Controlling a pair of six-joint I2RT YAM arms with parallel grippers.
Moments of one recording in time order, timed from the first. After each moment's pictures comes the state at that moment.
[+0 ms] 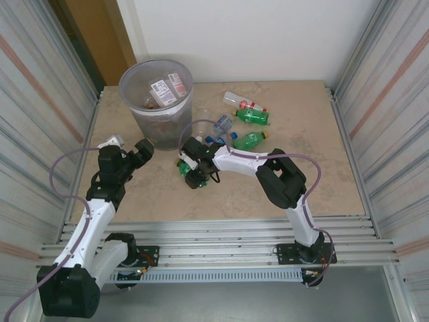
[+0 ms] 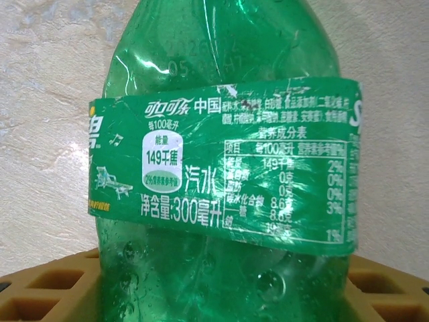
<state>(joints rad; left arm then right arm) -0.07 0.87 0.58 -0.16 0.07 -0.68 0.91 2.12 1.58 -0.65 -0.04 0.07</state>
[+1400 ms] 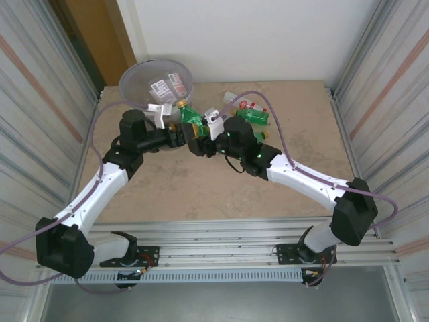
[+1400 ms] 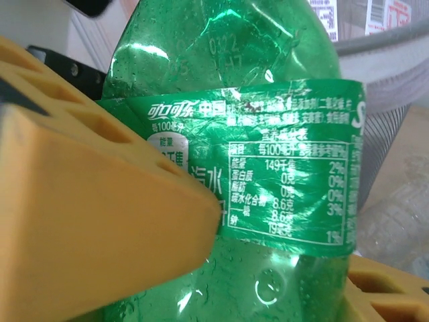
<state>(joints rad) -0.34 1.21 0.98 -0.03 0.65 -0.56 0.84 1.48 1.19 0.03 -0.11 0.18</state>
